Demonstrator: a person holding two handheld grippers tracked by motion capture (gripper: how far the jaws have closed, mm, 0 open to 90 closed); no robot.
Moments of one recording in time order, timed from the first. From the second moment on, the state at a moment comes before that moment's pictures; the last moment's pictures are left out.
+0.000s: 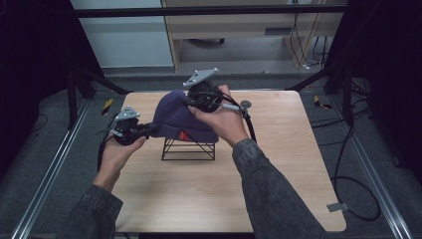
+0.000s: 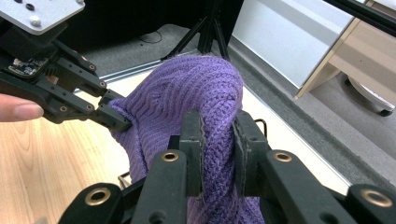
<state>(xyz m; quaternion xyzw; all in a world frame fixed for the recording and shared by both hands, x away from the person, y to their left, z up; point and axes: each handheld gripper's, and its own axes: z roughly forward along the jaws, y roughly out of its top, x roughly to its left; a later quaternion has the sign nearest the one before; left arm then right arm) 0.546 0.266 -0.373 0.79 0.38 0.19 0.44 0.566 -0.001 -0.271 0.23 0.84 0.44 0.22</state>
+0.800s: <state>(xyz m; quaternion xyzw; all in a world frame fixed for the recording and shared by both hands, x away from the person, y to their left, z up) 0.543 0.268 -0.390 0.80 0.38 0.18 0.43 0.558 0.000 -0.285 0.22 0.85 0.43 0.20</state>
